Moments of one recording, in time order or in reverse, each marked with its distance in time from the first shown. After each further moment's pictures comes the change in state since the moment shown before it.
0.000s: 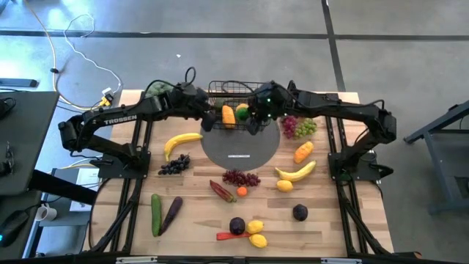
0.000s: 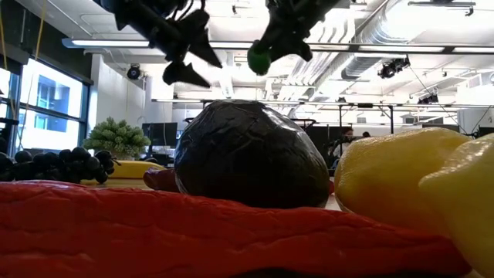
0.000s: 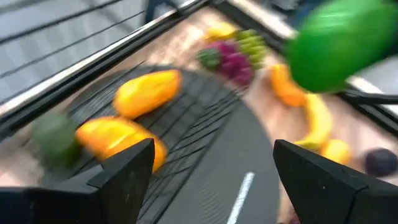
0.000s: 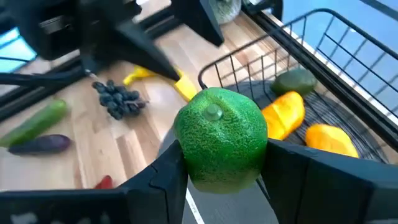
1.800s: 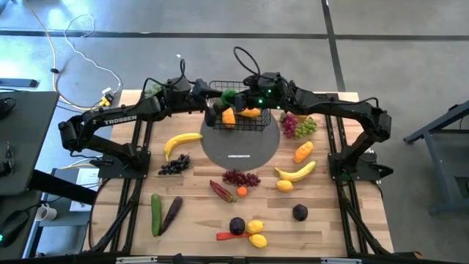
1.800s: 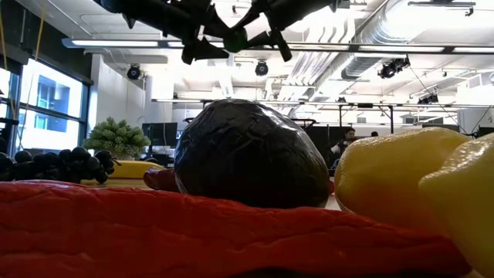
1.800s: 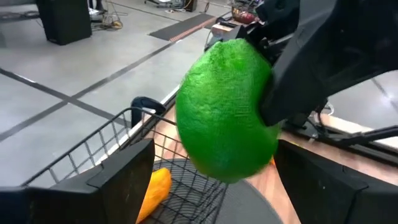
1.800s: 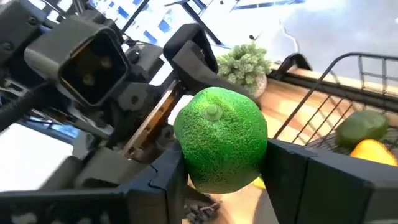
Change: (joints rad) left arm -0.005 0.000 0.000 0.317 -0.024 0.185; right arm -0.034 0.057 -0.001 0.408 -0.007 0.479
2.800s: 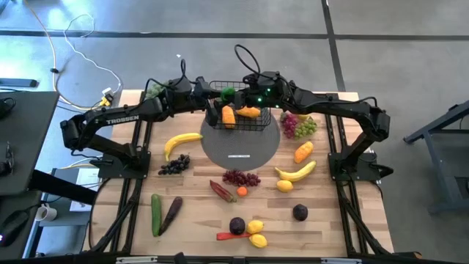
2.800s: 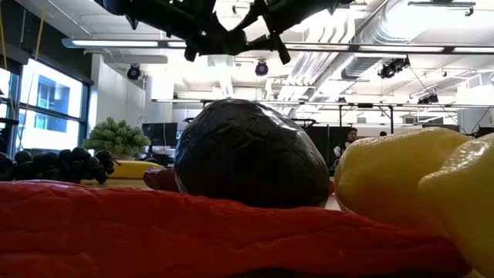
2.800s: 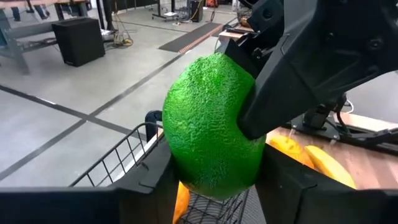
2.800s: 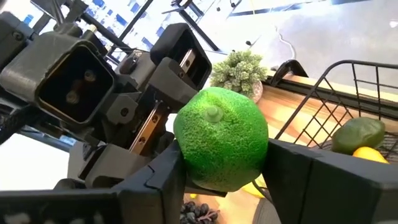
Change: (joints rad) left arm -0.006 0.024 0.000 0.057 -0.048 0.094; right arm -0.006 0.014 0.000 0.029 0.011 -0.001
